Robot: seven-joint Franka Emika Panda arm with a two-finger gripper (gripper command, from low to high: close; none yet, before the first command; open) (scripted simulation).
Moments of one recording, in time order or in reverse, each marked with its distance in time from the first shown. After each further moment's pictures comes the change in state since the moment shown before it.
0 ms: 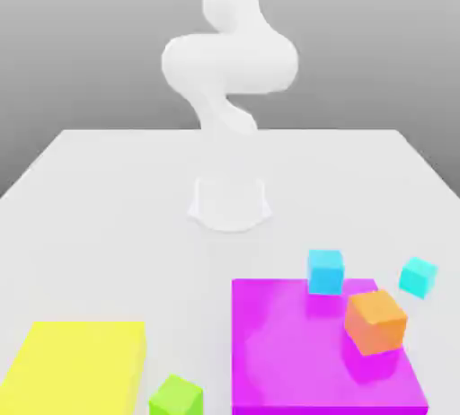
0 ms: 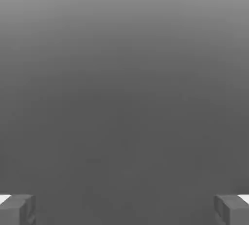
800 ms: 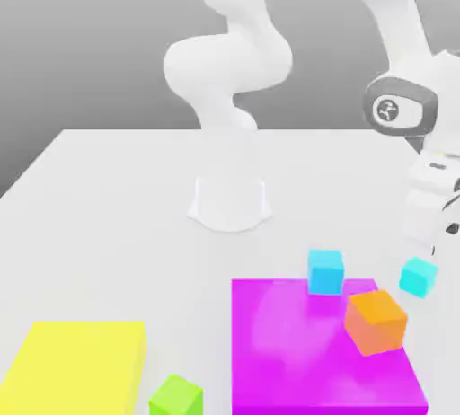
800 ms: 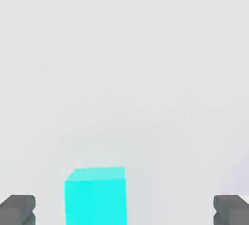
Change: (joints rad) arm 0.485 0.890 0.318 -0.339 -0.243 0.497 0.274
